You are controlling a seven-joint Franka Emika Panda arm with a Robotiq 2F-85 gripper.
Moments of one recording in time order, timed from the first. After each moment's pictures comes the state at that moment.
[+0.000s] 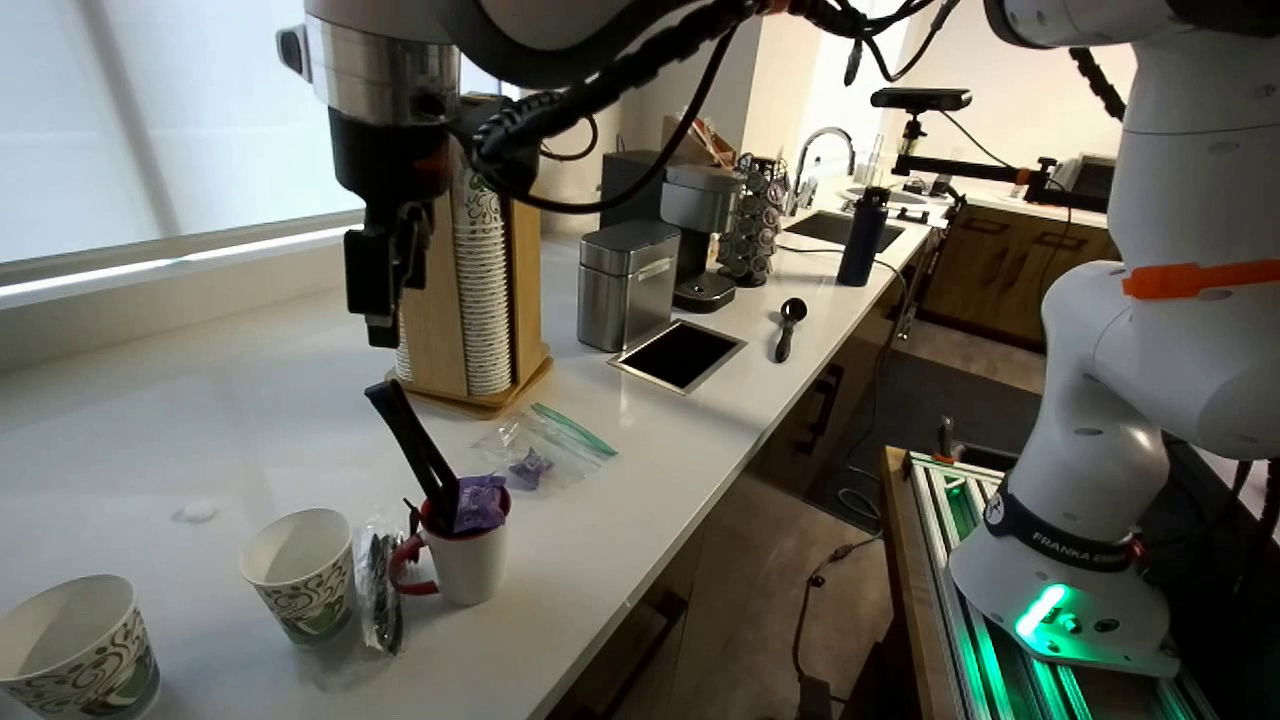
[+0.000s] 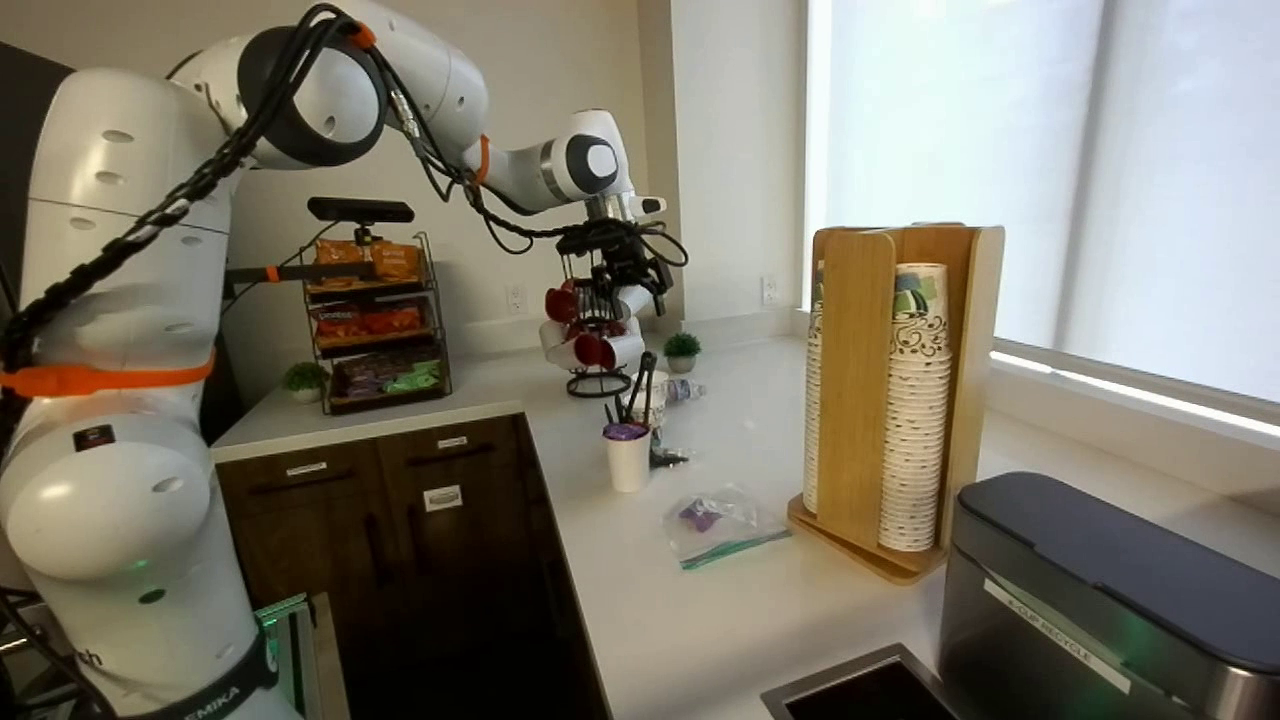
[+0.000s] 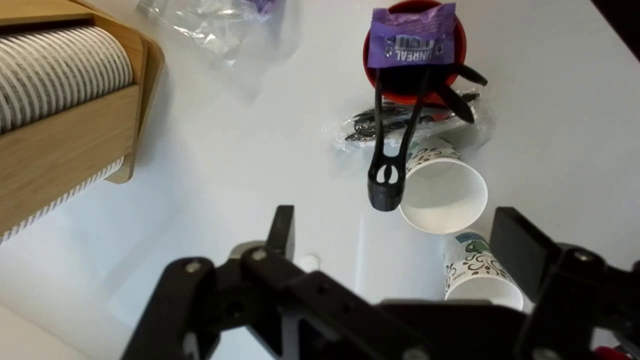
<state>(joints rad) 0.18 0.28 0.20 -1.61 -0.24 2.04 0.03</state>
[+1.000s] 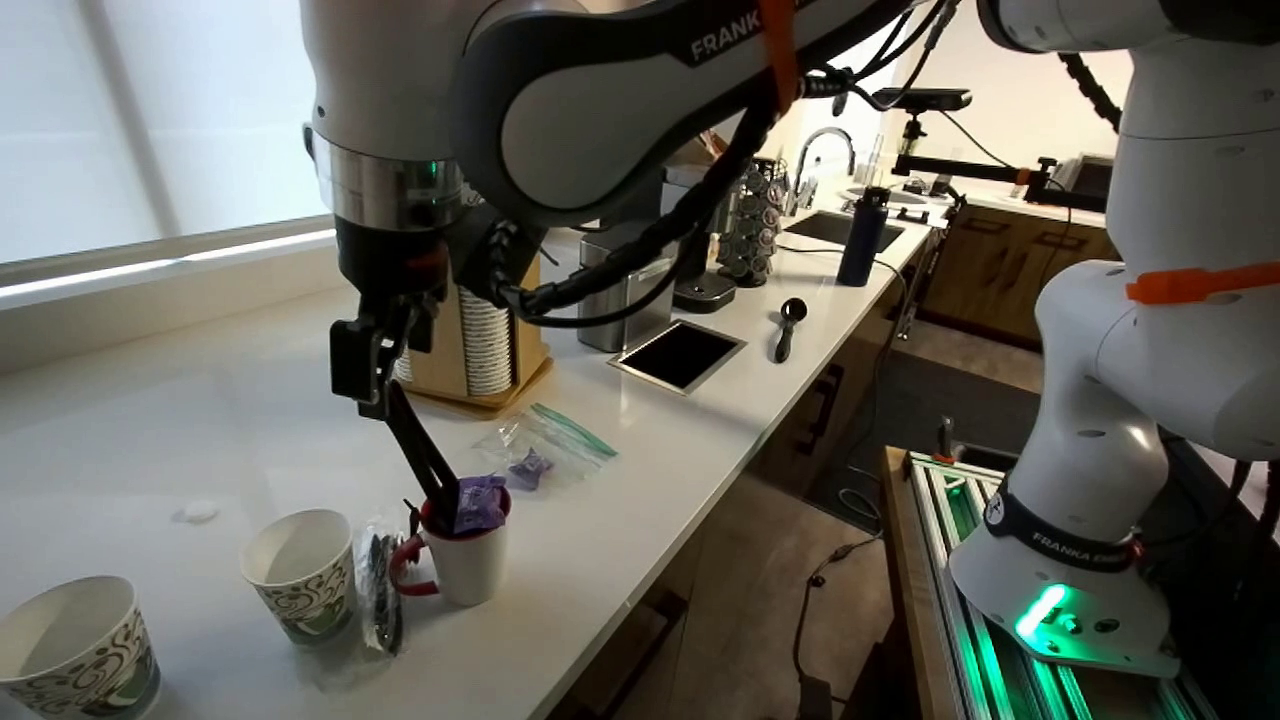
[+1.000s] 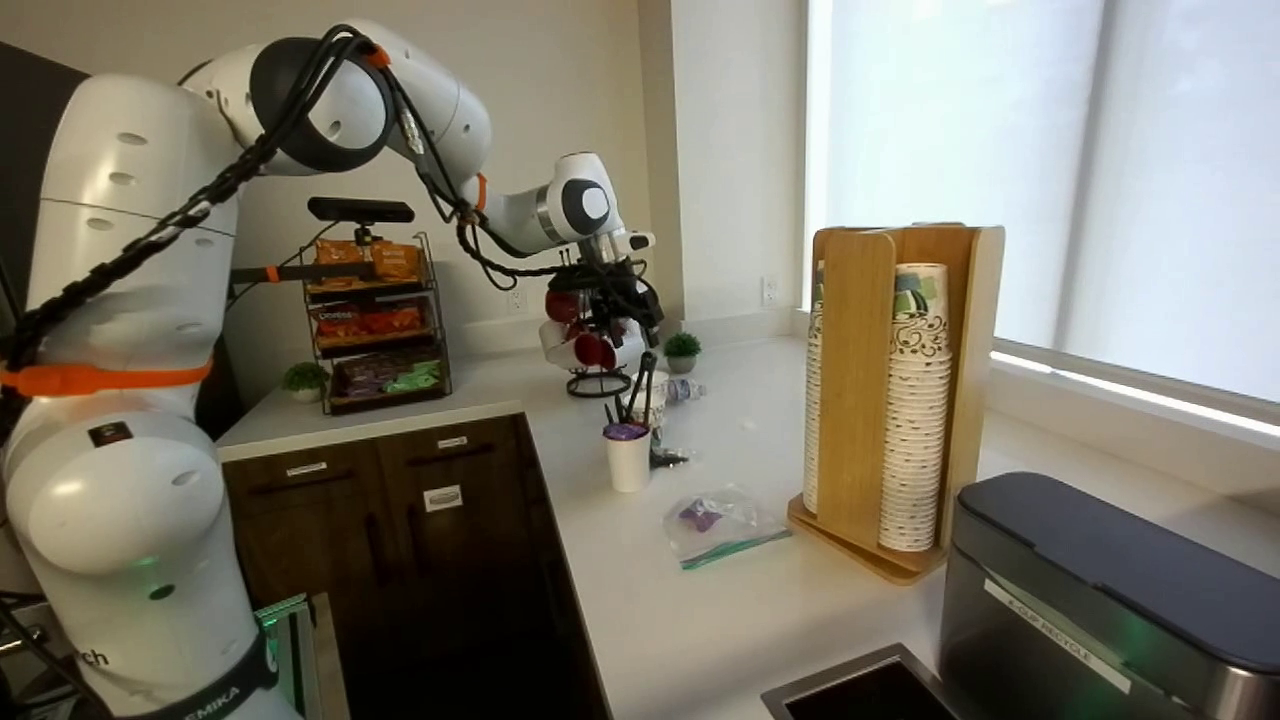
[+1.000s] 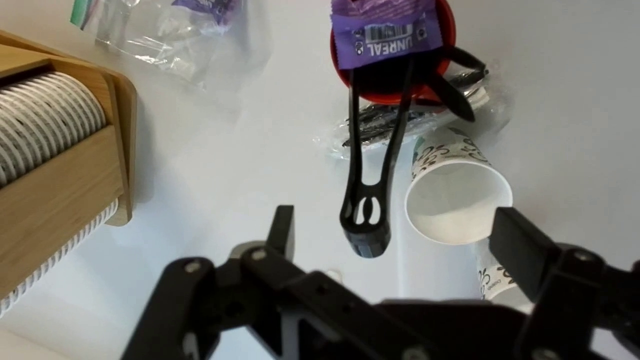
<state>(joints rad) 0.26 0.31 0.14 -1.73 -0.30 2.20 0.29</state>
